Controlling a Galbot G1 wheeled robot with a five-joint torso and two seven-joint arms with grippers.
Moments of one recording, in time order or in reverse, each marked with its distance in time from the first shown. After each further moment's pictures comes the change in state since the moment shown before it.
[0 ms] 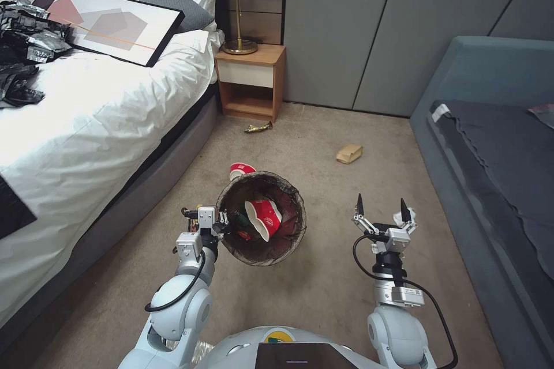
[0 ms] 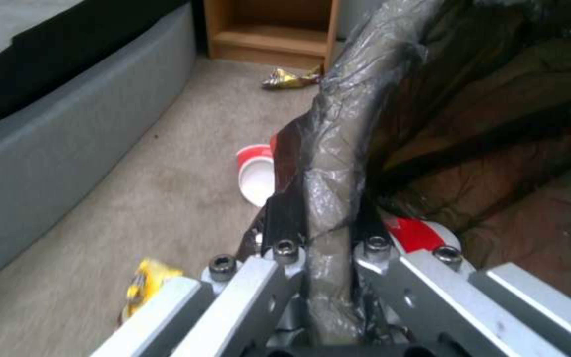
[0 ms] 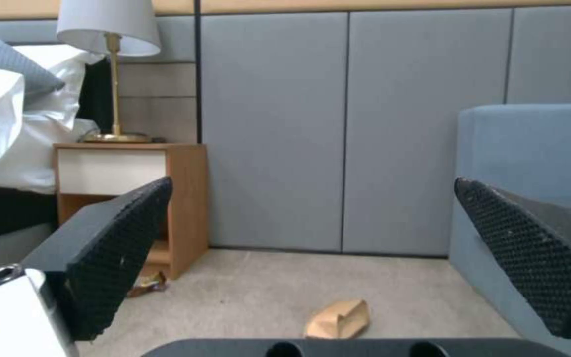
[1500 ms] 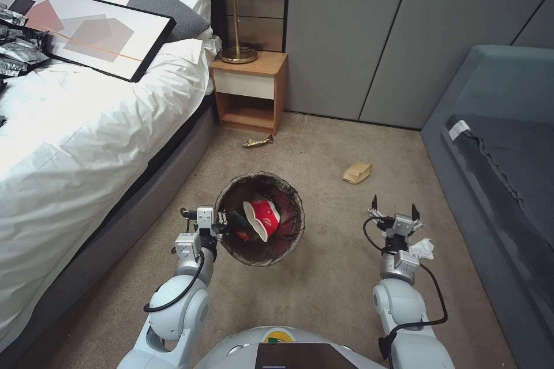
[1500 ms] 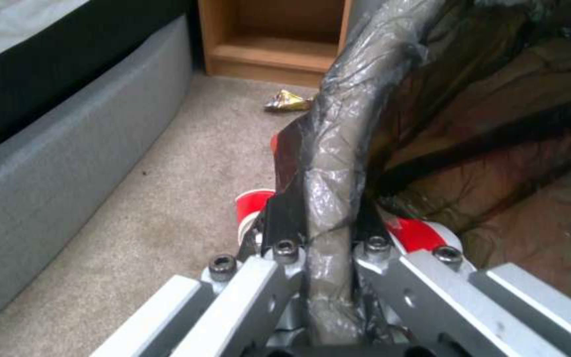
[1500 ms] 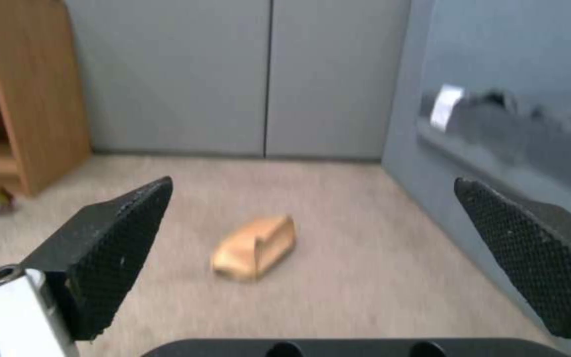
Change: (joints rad) left arm 0.003 0.005 -0.006 0.000 0.000 -0.002 0.000; right arm 0.193 -0.057 0.066 -0.196 0.030 -0.304 0.152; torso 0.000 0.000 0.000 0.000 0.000
